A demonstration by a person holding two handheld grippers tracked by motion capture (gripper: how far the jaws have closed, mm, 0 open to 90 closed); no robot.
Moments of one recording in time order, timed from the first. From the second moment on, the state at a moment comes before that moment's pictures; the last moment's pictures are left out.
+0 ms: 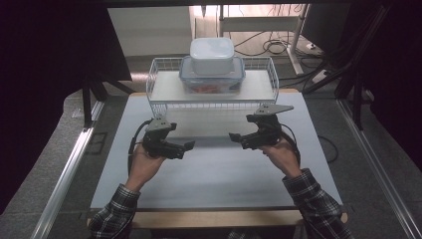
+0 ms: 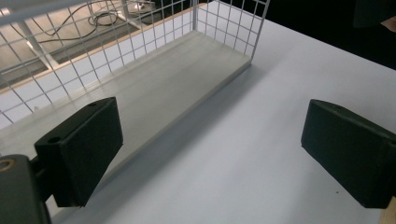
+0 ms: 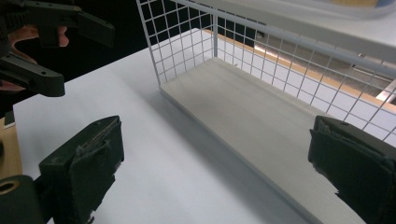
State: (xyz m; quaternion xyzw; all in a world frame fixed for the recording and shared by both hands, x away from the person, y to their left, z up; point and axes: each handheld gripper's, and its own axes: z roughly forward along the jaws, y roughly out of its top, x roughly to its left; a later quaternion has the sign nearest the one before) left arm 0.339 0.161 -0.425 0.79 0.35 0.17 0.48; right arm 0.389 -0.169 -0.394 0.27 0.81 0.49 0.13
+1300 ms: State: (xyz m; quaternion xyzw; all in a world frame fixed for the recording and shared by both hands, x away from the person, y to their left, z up) left arm 0.314 0.166 -0.477 0.80 0.37 0.14 0.44; right arm 0.364 -0.191 -0.446 0.30 0.84 0.44 0.13
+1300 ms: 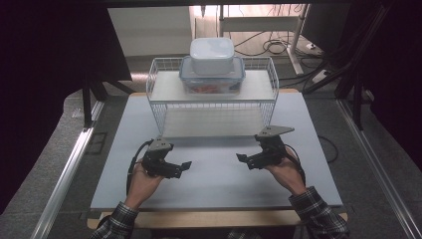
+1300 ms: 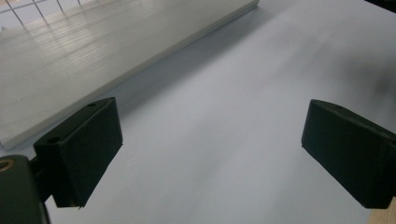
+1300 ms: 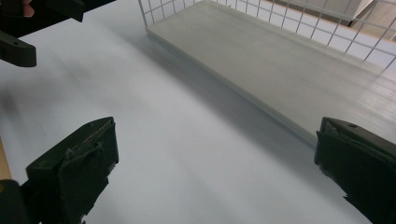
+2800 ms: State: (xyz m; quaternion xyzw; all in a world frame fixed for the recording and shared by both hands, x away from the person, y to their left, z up) left arm 0.288 0.189 -0.521 0.82 0.39 0.16 0.38; right arm 0.335 -0.218 -0.507 0.33 0.85 0.39 0.12
